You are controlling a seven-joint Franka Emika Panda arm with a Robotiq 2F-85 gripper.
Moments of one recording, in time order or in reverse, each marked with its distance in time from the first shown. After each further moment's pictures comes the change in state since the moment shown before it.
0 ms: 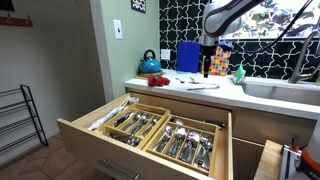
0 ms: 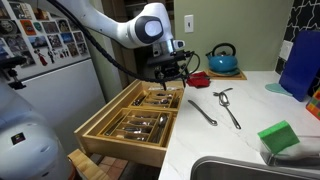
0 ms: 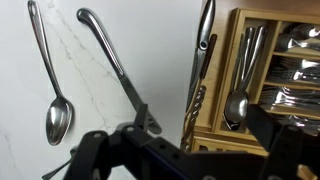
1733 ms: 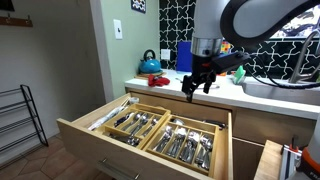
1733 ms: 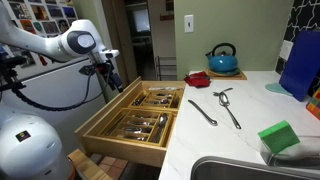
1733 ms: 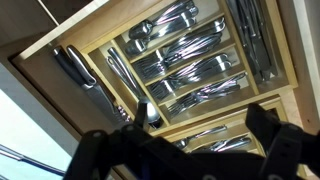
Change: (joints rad) arm 0.101 -0.397 0.559 -0.373 0.228 -0.017 1.081
